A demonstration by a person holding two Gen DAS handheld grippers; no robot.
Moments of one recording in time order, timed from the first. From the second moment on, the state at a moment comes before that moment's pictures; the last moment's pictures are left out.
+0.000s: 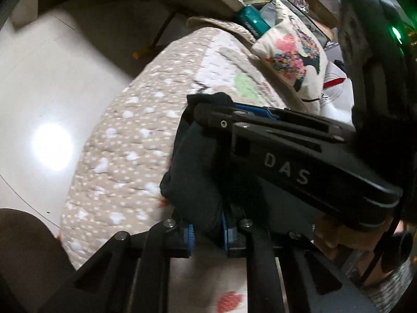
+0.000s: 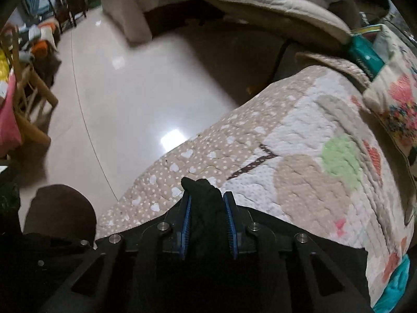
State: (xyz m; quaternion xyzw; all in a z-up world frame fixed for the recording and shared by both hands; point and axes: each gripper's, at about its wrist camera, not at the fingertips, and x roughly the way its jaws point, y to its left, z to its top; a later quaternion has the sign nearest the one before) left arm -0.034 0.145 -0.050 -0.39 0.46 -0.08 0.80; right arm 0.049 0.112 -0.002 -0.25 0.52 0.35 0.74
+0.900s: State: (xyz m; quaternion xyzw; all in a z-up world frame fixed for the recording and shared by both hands) left arm -0.028 -0.012 -0.003 -0.23 0.52 -0.21 0.80; right arm 0.067 -0.215 0.038 0.04 0.50 0.09 0.86
